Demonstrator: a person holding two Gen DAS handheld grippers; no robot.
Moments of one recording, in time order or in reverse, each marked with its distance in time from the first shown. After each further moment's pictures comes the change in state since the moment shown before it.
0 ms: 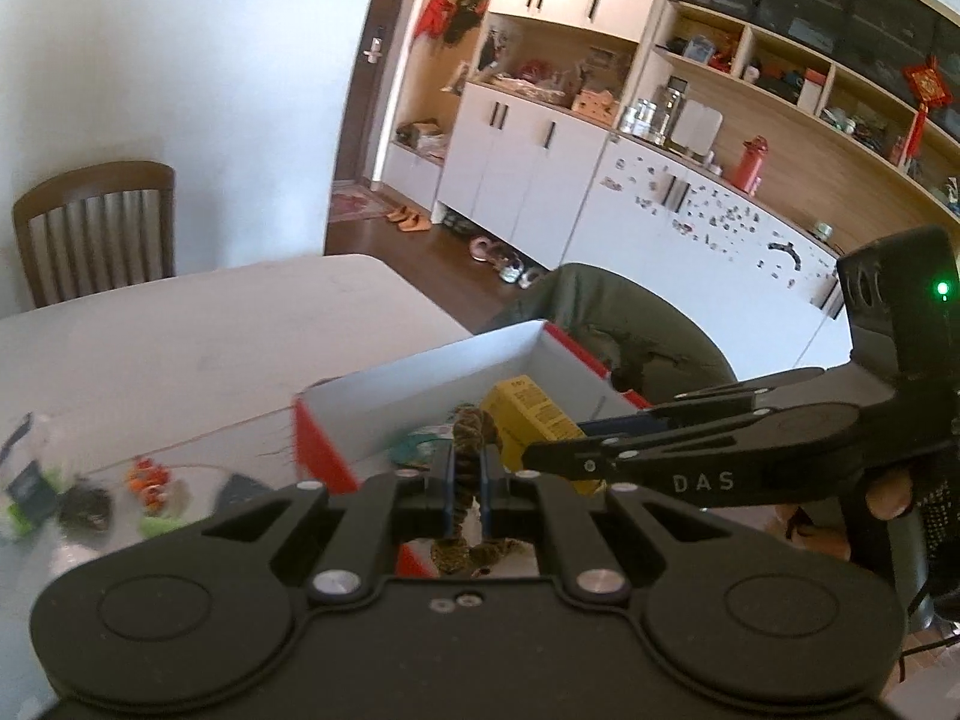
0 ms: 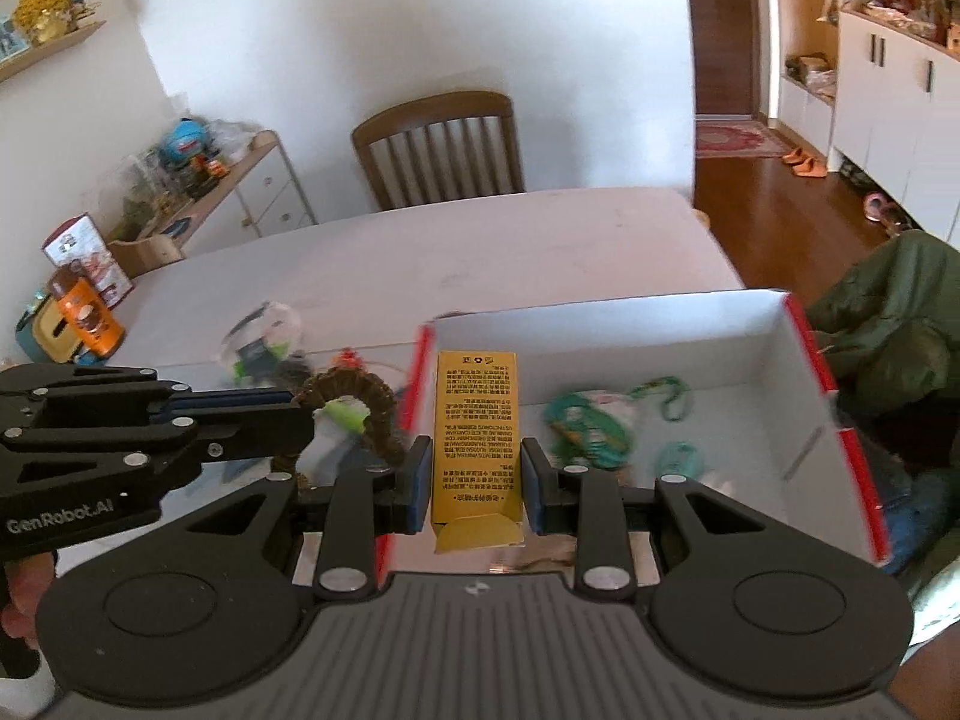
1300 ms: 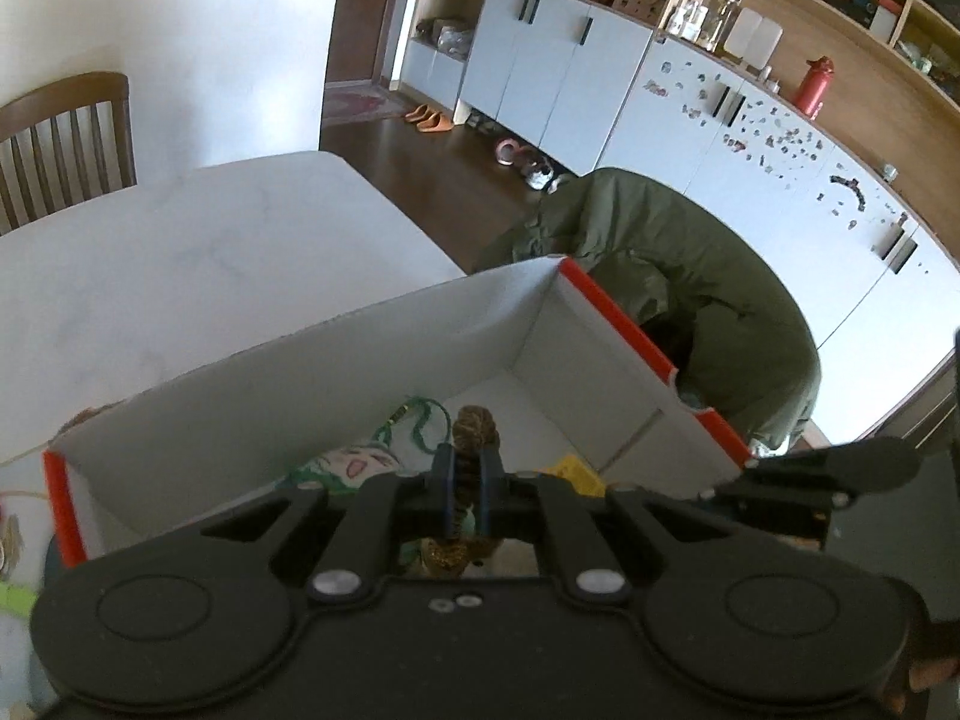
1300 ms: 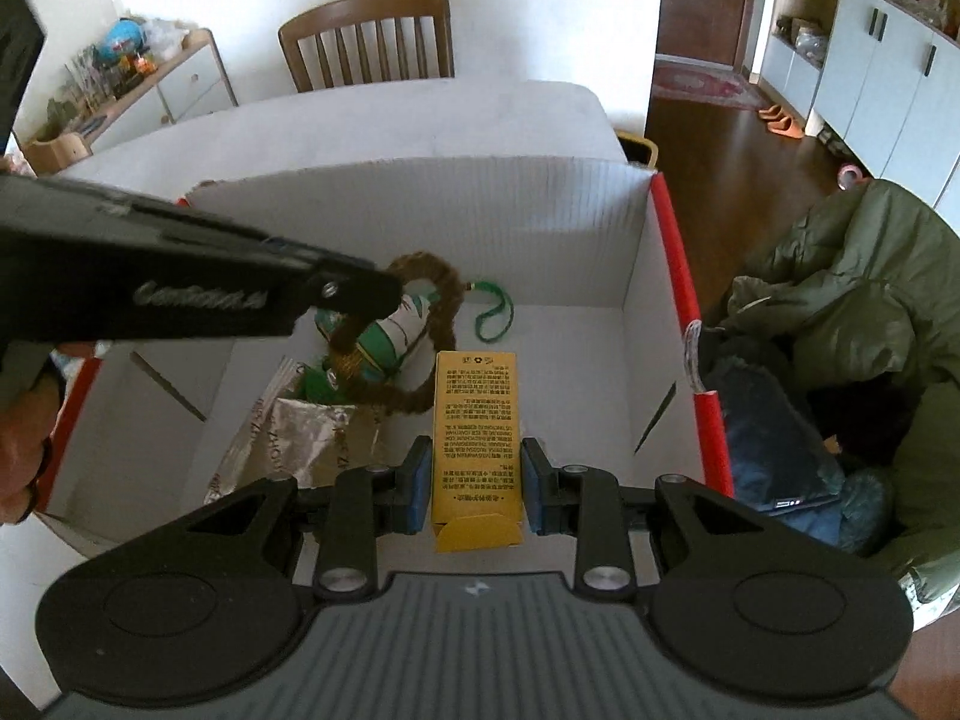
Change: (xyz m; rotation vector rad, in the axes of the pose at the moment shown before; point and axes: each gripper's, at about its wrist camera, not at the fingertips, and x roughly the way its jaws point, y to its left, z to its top) left arm 0.201 -0.032 0.026 -0.038 0.212 0.072; right arm 0.077 -0.117 -0.024 -0.093 0.176 -0.095
